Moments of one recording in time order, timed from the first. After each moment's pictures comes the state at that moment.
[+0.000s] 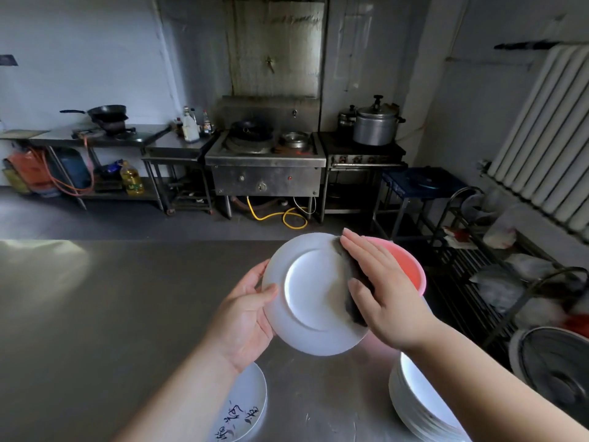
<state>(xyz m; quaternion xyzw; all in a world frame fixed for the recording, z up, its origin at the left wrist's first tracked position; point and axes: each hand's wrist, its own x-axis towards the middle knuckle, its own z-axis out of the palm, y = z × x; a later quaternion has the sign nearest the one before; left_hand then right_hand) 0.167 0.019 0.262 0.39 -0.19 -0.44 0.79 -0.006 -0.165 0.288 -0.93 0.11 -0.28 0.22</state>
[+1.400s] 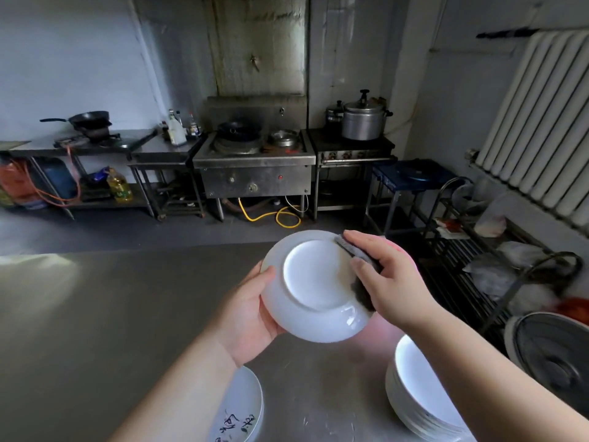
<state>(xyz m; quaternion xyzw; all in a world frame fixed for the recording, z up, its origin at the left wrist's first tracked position) 0.166 -0.011 0.273 0.40 -0.19 -0.51 0.74 -0.002 -0.192 0.290 -0.84 0.22 -0.35 0.34</state>
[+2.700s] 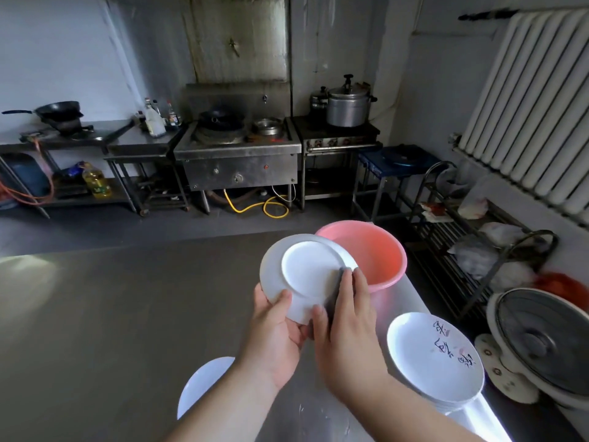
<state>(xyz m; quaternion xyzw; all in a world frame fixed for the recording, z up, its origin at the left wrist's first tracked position) 0.118 -0.032 0.224 0.35 -0.13 -0.45 0.81 0.007 -0.096 0.207 -0.84 0.39 -0.29 0.25</state>
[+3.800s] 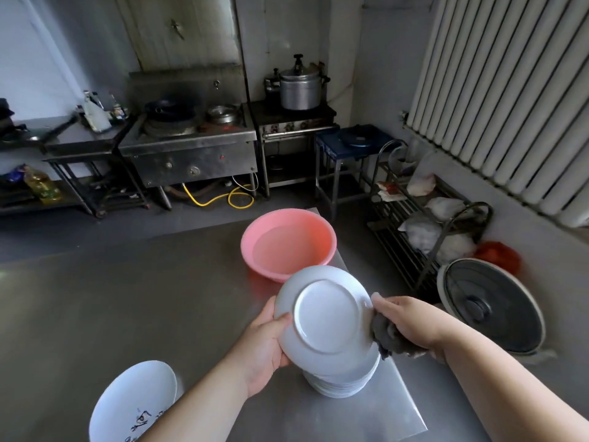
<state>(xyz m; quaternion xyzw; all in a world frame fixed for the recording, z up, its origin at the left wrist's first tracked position) -0.006 -0.124 0.193 0.54 -0.23 -0.57 0.58 -0.230 -0.313 0.198 -0.72 0.42 0.03 0.56</state>
